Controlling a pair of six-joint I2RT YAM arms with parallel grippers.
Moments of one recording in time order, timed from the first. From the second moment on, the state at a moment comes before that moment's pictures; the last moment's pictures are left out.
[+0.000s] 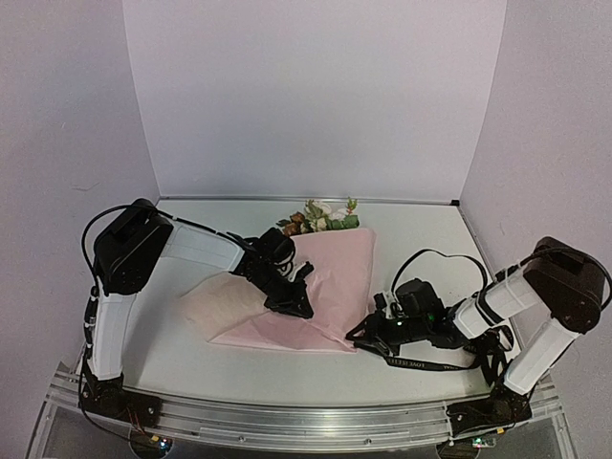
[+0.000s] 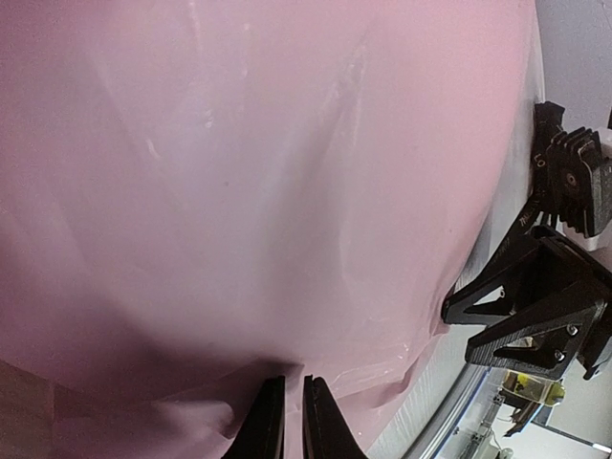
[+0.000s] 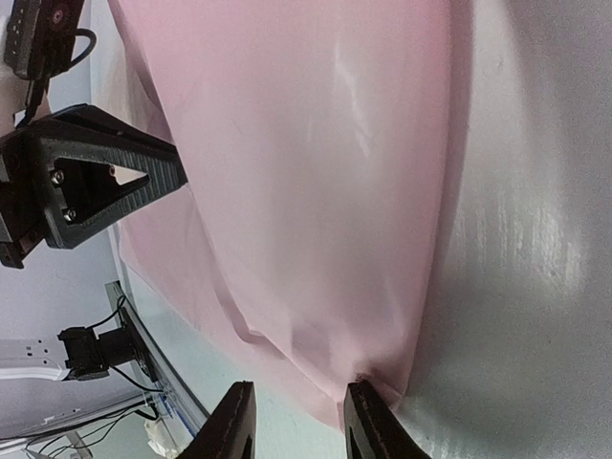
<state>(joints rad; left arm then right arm) -0.81 2.16 1.39 -0.30 0.61 -0.55 0.78 1.65 0.46 0.47 -0.39 1.14</state>
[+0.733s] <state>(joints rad) -0.81 2.16 1.39 -0.30 0.62 -0.52 0.74 1.59 0.57 0.42 -0.42 1.21</state>
